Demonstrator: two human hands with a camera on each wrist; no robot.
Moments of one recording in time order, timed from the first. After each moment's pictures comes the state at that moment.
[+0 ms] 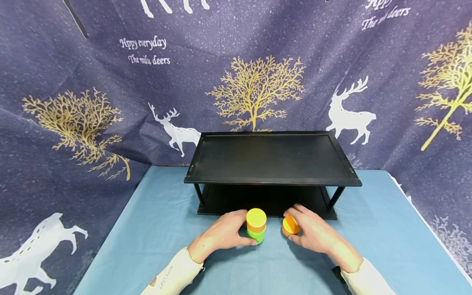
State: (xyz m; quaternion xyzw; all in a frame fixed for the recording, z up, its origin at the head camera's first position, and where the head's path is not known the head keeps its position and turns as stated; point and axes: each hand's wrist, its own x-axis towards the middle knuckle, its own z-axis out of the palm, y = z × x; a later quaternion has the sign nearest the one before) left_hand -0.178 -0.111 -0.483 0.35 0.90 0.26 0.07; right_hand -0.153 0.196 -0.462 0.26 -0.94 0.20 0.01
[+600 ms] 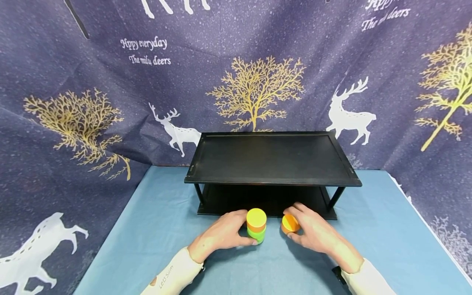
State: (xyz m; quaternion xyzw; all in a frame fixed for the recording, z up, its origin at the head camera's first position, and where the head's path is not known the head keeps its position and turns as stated) left_hand -0.179 -0.112 -0.483 0.35 0.90 0.26 0.07; right_hand -0.152 0.193 -0.455 0.25 -0.95 0.20 0.00
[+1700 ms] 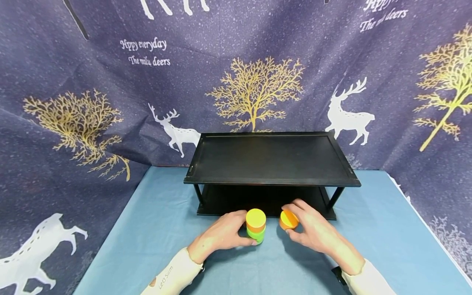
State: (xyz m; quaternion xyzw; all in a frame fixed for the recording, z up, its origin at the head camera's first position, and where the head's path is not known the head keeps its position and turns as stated) left_hand -0.178 -0.113 -0.484 0.35 0.90 0.26 0.07; right_hand -0.147 0.192 -0.451 0.27 -0.93 0.23 0.08
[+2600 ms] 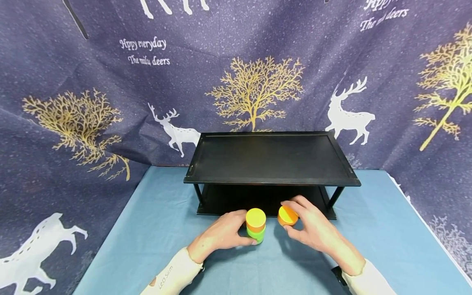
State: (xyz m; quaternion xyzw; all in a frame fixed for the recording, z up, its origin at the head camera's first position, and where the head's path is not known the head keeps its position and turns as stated) left_hand -0.179 -0.112 -0.484 0.34 0.90 0.26 0.07; right_hand -0.146 0.190 -0.447 0.28 -0.91 0.26 0.14
